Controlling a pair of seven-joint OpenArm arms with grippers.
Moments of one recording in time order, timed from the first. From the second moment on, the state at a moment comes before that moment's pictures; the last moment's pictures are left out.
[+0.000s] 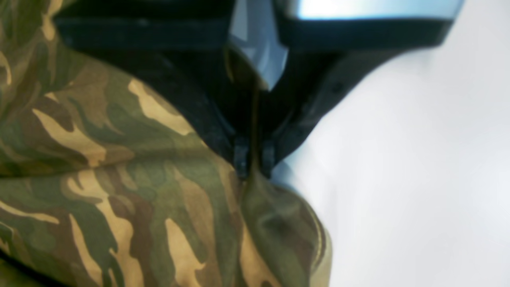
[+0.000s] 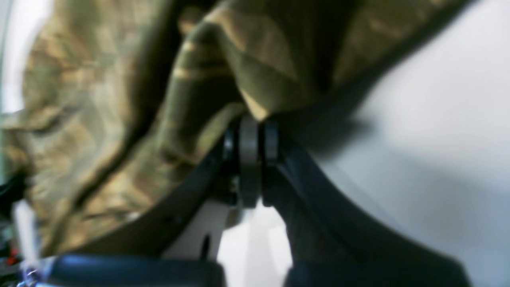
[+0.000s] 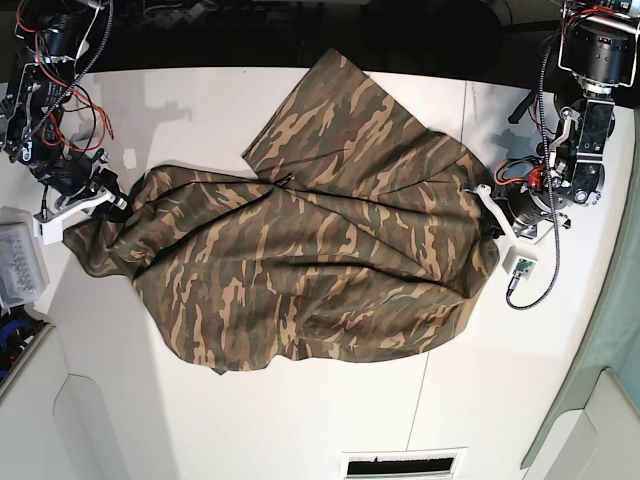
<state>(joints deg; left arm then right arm) -0.9 -24.1 5.3 67.7 -15.2 -22.0 34.3 1.8 11.4 27.3 67.1 39.3 29.8 -50.5</state>
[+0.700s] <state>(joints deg) -1.6 -23.7 5.4 63.5 -16.3 -22.1 30.1 -1.1 3.8 -11.8 94.0 27.4 33.3 -48.9</state>
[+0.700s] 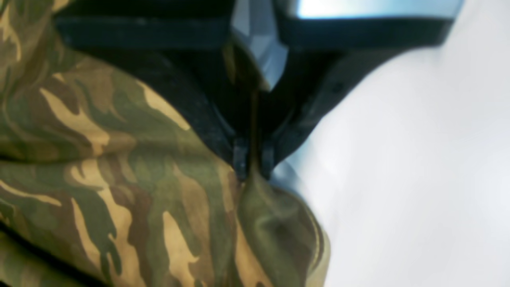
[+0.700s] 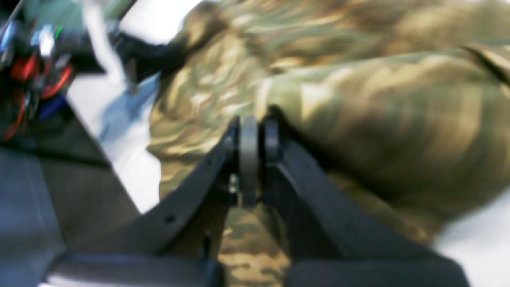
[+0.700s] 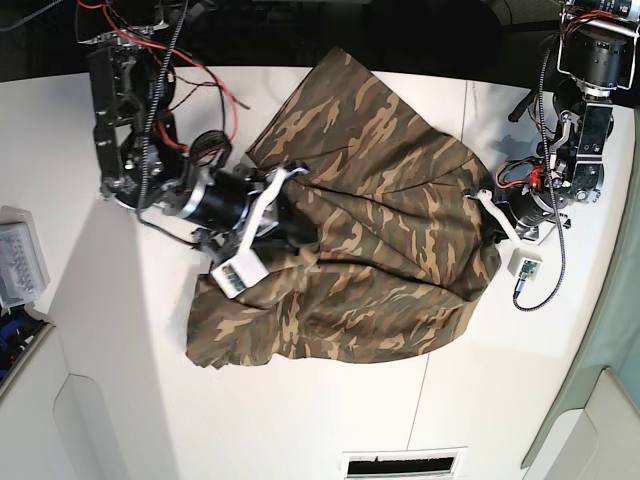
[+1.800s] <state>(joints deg) -1.5 -23.8 5.4 63.4 -16.5 -22.1 30.3 9.2 -4.0 -7.7 63.4 17.6 28.1 -31.2</state>
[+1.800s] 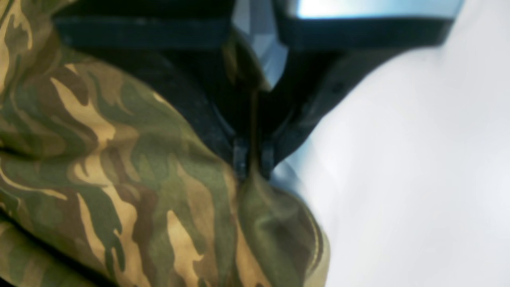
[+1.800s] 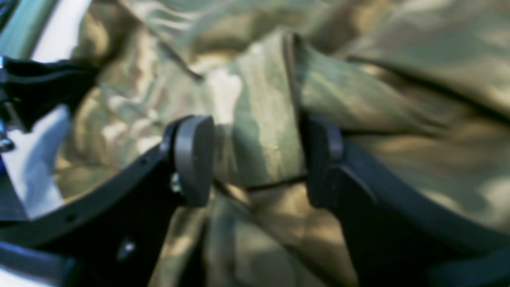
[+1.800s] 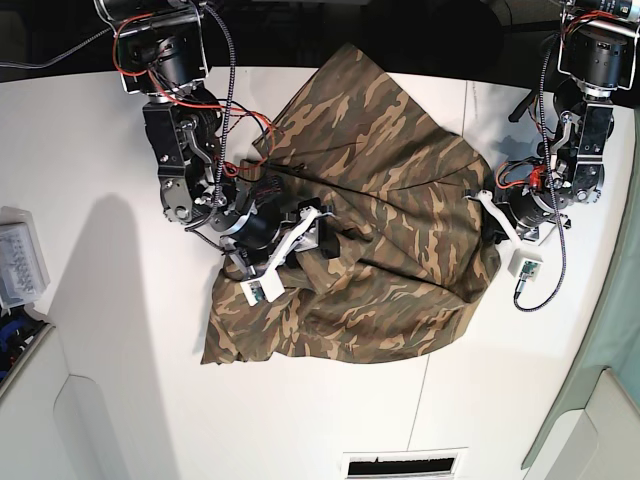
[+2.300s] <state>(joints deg) -1.7 -23.9 5.4 62.4 -16.6 -22.7 29.5 7.6 -5.1 -2.8 81.2 24.1 31.2 -45.5</state>
